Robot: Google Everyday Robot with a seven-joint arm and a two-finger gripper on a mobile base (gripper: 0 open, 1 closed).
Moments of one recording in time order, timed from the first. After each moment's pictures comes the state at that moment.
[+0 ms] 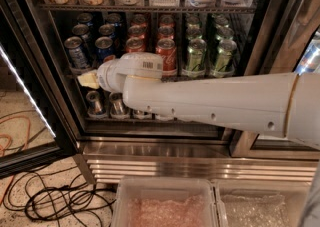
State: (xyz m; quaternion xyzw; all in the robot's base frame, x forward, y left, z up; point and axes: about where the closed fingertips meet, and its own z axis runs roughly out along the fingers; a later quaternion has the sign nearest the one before) arm 0.680 0.172 0.826 -0.28 0.79 0.19 0.51
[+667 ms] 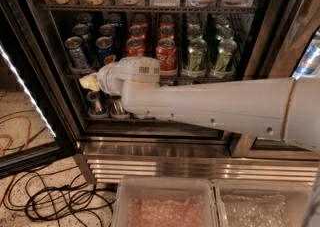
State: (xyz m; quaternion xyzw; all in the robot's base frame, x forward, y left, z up) arm 0.683 0.164 0.815 -0.27 0.80 0.17 0.51
